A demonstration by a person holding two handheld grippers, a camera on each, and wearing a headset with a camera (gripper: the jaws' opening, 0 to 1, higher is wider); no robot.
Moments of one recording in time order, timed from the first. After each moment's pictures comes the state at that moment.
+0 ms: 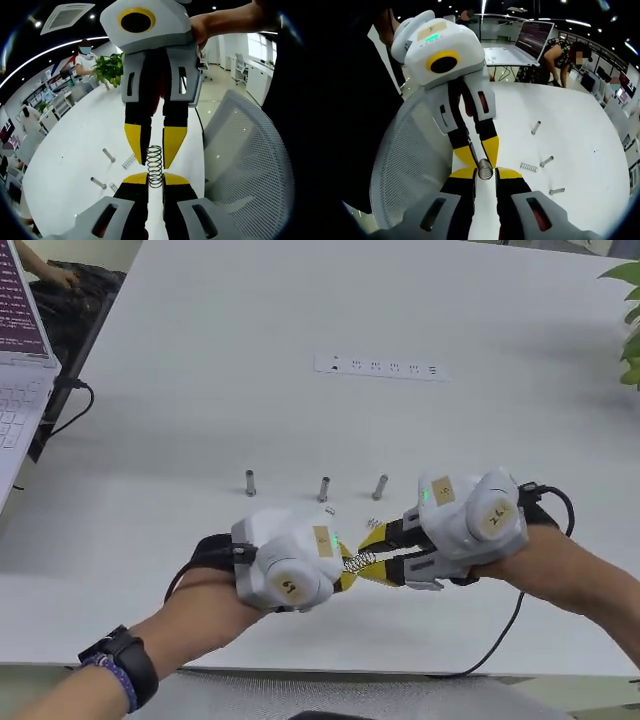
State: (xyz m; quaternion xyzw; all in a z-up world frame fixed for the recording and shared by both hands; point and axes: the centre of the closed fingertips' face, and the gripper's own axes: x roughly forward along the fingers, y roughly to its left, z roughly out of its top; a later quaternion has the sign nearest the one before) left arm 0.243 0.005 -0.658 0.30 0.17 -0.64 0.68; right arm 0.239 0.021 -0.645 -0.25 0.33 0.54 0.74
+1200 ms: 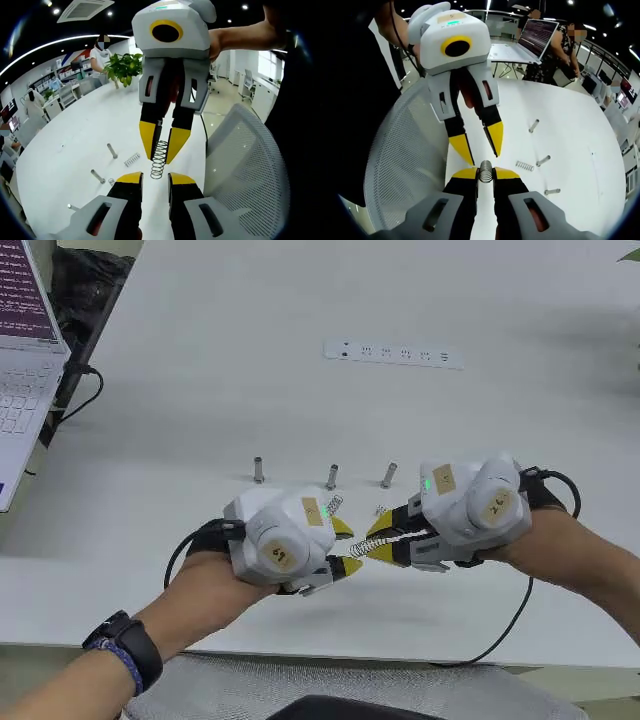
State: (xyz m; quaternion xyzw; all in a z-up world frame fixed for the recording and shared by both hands) left arm 0.258 0.014 -0.656 0.23 0.19 -0.62 0.72; right arm 0.250 0.011 -0.654 -0.27 0.33 0.53 0.73
